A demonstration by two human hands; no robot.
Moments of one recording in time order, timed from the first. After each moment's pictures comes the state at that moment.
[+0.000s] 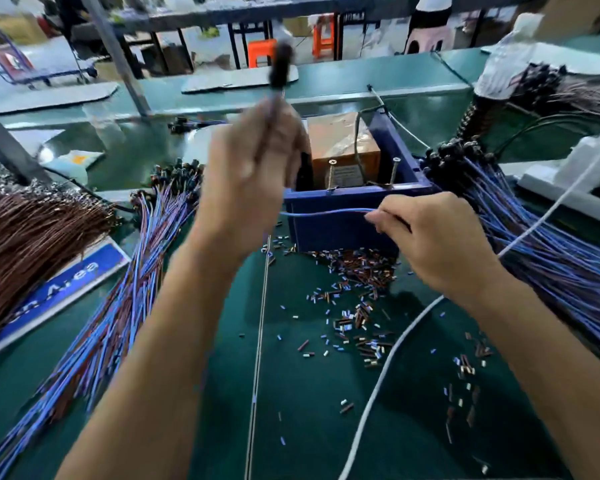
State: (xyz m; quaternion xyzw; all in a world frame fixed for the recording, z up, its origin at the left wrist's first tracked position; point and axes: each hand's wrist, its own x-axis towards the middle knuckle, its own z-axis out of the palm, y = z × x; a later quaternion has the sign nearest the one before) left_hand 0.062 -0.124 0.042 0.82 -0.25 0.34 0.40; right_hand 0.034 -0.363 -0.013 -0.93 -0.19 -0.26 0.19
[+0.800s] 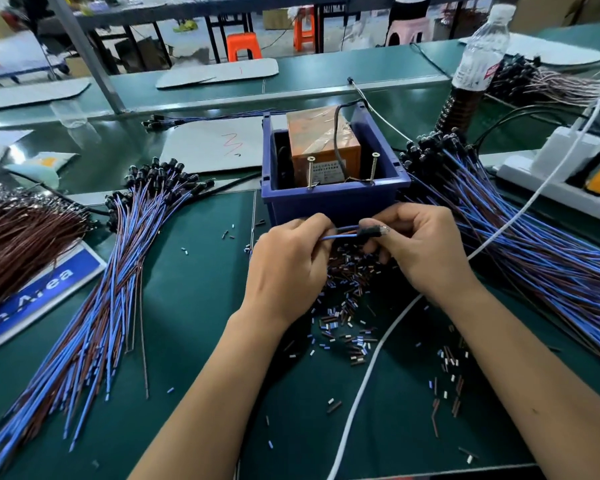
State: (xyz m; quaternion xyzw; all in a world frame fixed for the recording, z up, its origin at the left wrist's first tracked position) left_hand 0.038 -0.166 -0.042 0.87 -0.27 0.25 0.32; right_hand 0.031 -0.367 -0.048 -0.77 -0.08 -0.14 0.61
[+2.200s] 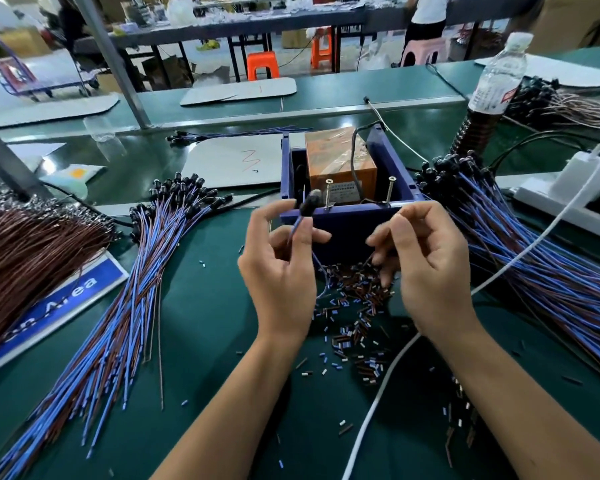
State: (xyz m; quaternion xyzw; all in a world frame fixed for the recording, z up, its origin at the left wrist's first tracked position) left_hand 0.034 -0.175 -0.044 0.67 -0.08 0.33 0.66; right_hand 0.019 -0.334 -0.042 -0.67 -0.09 -0.25 0.69
